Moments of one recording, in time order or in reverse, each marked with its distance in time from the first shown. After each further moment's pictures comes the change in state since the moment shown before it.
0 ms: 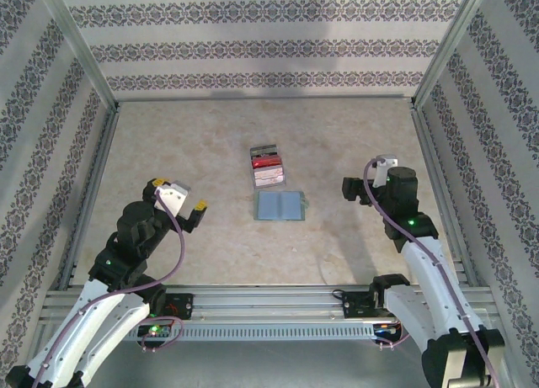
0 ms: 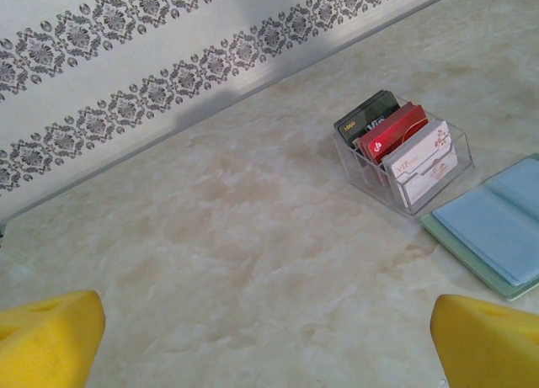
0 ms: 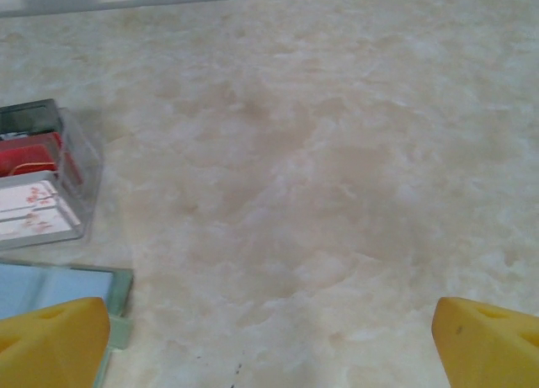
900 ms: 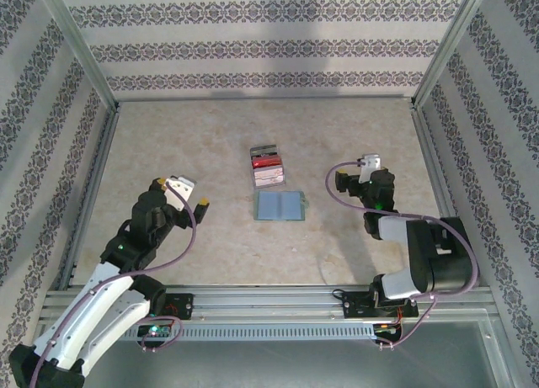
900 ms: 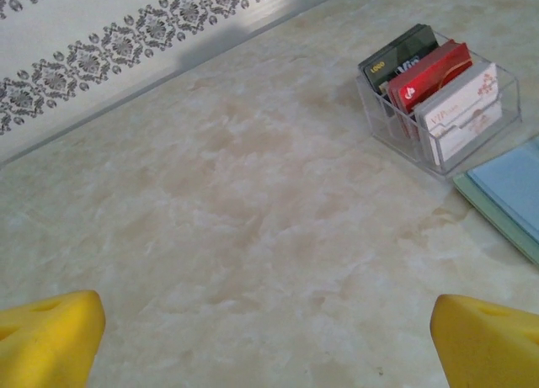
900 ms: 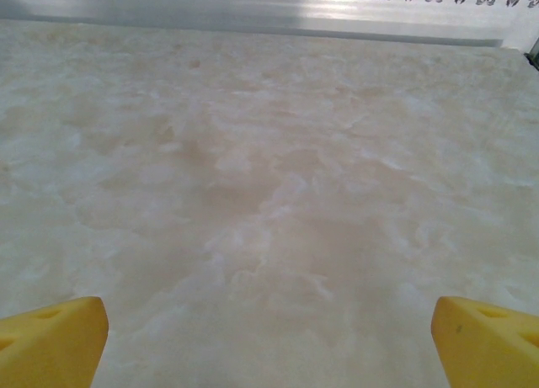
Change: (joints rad) left arm 0.009 0.161 -0.002 0.039 -0.069 -0.043; right arm -0.024 0.638 -0.237 1.069 0.052 -0.138
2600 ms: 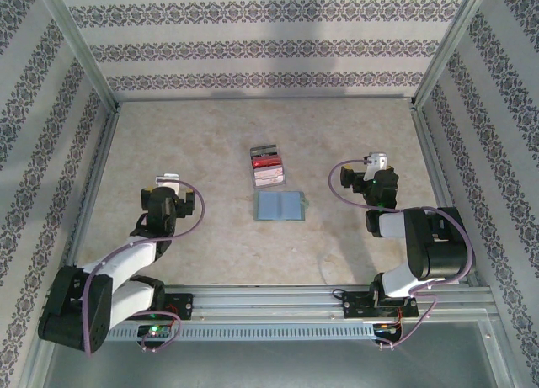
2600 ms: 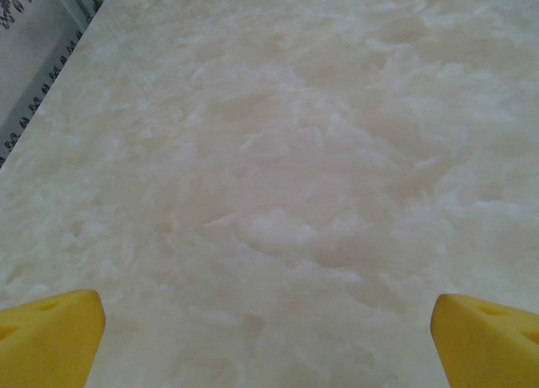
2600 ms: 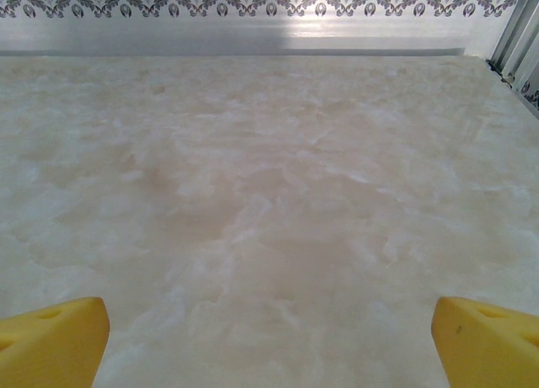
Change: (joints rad) left arm 0.220 0.495 -0.238 0.642 -0.180 -0.195; right arm -0.045 0.069 0.010 0.105 0.011 0.035
